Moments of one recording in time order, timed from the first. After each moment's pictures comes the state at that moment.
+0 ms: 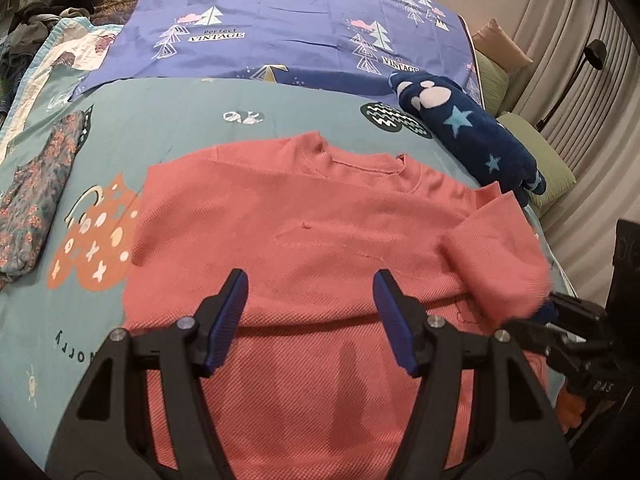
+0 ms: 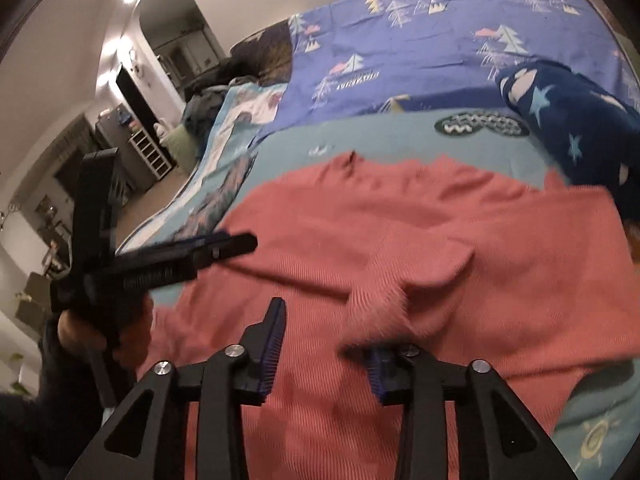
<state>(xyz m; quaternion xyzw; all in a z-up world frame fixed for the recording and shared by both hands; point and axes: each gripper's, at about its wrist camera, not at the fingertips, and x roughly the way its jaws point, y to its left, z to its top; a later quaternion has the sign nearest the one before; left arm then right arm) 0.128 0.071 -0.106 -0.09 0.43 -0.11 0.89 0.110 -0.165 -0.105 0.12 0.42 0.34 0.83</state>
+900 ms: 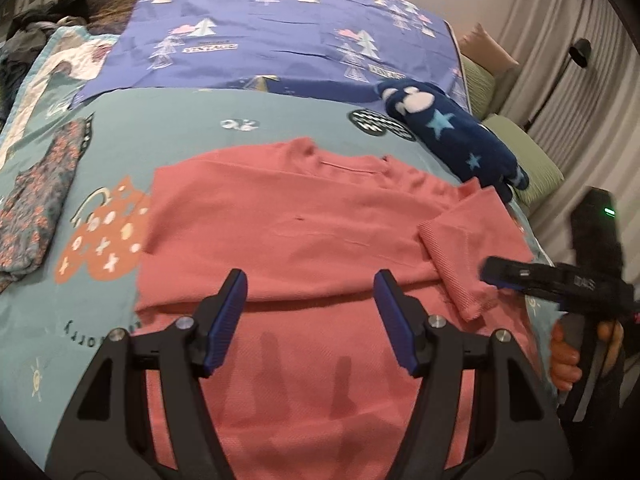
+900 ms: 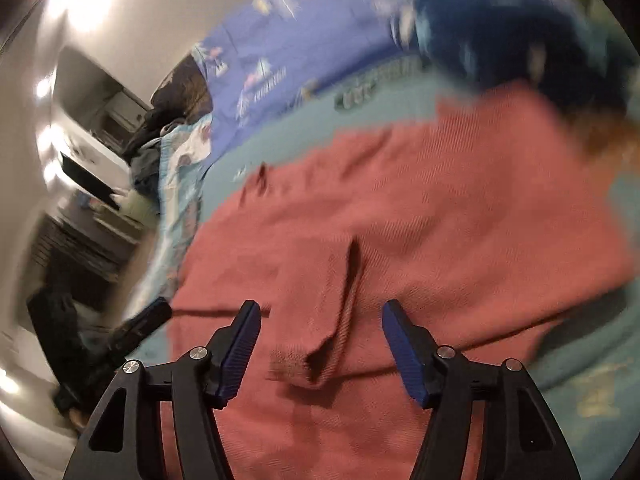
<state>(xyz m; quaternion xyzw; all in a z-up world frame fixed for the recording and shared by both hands) 0.102 0.075 -0.095 -0.09 0.41 -0.13 0.90 0.158 -0.199 -0.145 0.30 0.50 0.27 0.77</state>
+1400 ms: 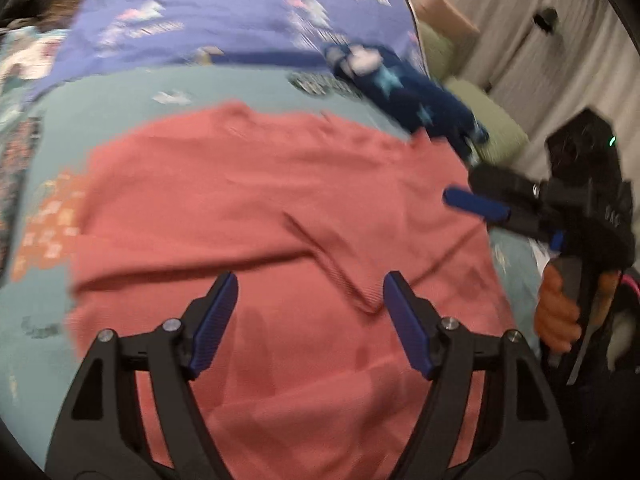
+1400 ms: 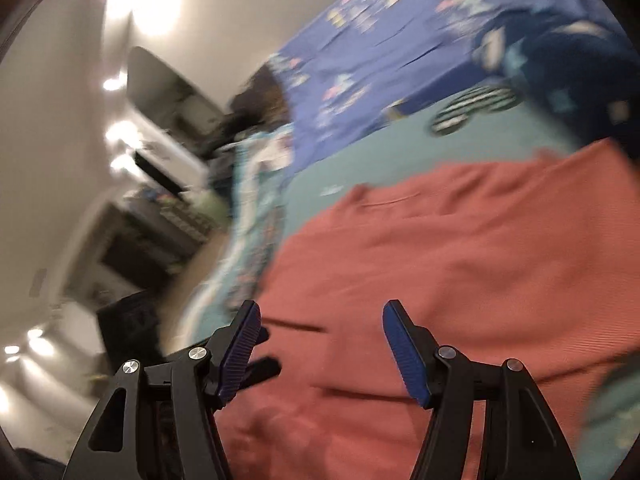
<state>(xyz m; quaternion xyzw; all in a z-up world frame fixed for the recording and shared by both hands) 0.099 0.034 -0.111 -0.06 0.46 -0.22 0.86 0.139 -0.197 -0.097 0.27 0.41 0.32 0.81</state>
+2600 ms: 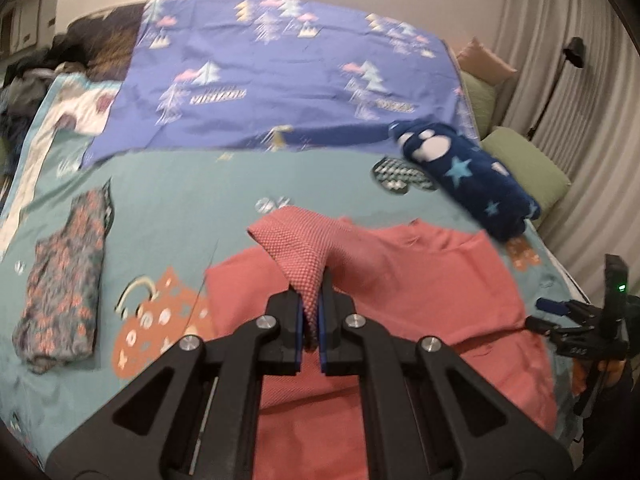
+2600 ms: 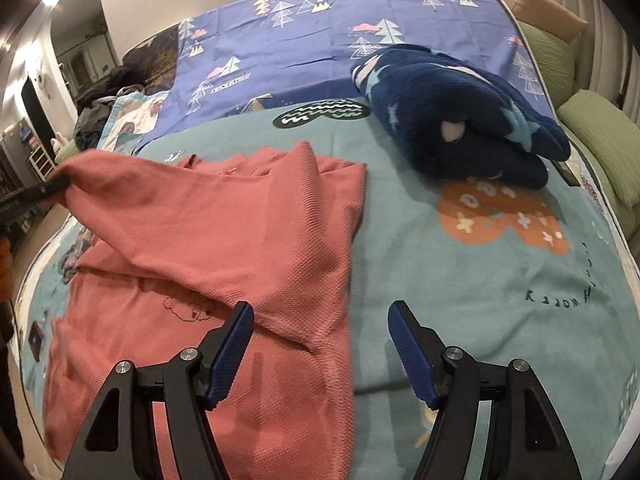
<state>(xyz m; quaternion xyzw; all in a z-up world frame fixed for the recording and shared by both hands) 0.150 0.118 -0.051 -0.05 0.38 -0.12 0.92 0.117 -0.239 -0.121 0.07 0.45 0.14 0.88</state>
